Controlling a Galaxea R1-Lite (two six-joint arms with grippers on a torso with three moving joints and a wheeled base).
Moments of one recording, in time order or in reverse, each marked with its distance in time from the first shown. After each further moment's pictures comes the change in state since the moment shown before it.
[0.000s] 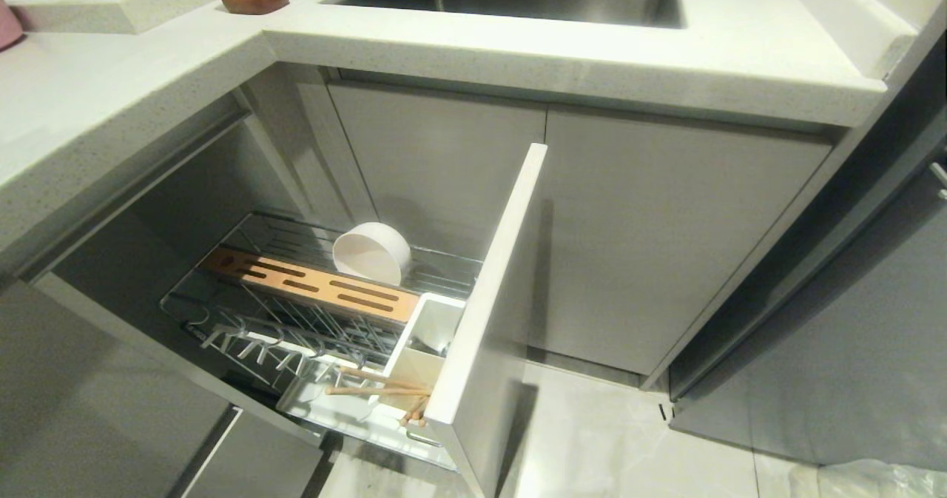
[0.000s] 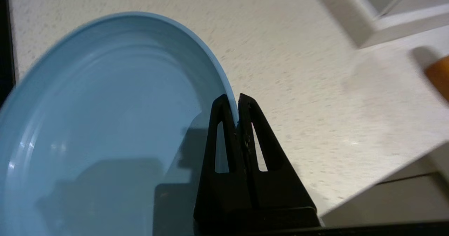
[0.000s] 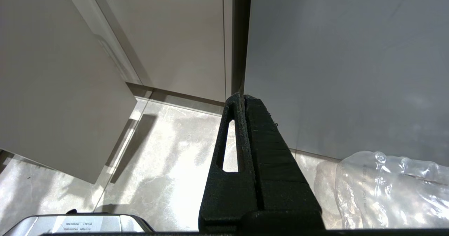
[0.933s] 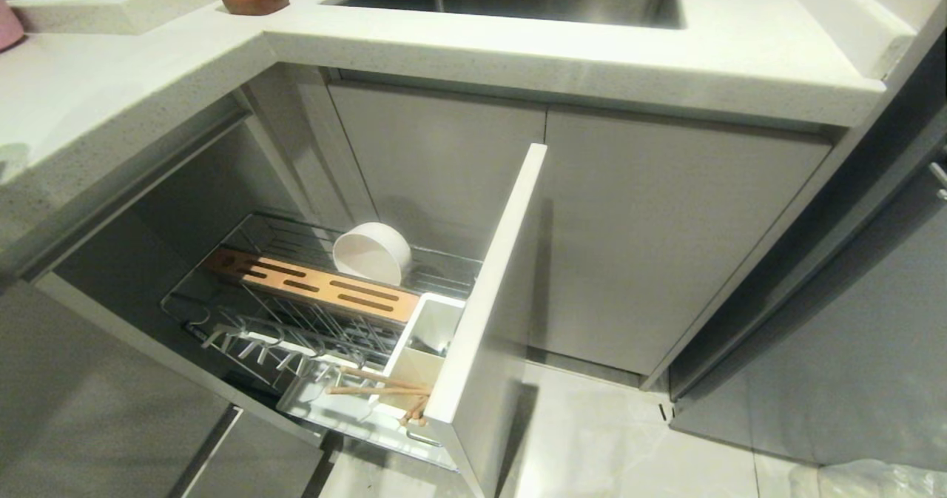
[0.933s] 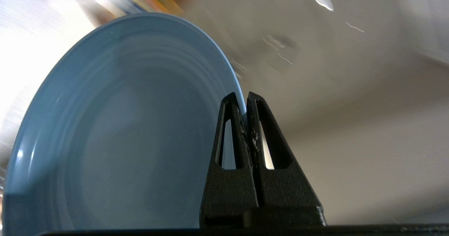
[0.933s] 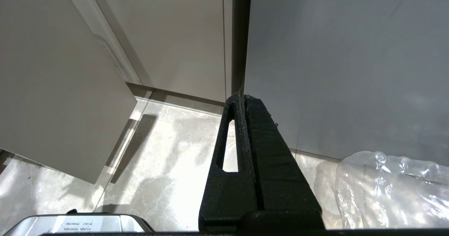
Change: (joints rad) left arm -0.203 -0.265 0.075 -0.310 -0.621 -0.389; right arm 0.000 0.000 0.000 0.000 0.000 0.000
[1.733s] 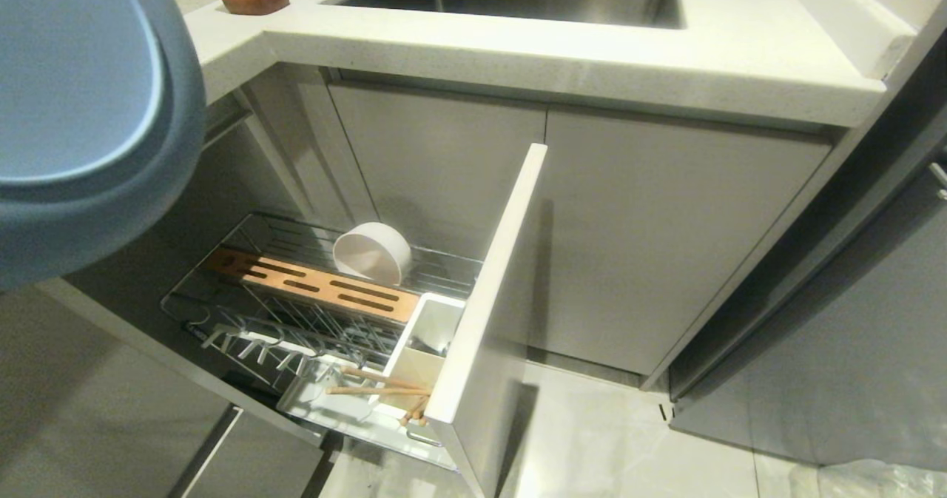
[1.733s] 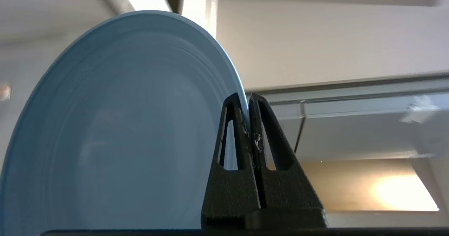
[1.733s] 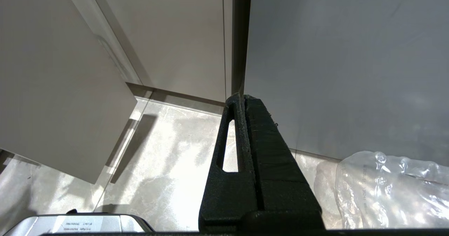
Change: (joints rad) left arm -0.112 0.029 0.101 0.057 -0.516 -0.330; right arm 0.000 0.000 0.000 0.000 0.000 0.000
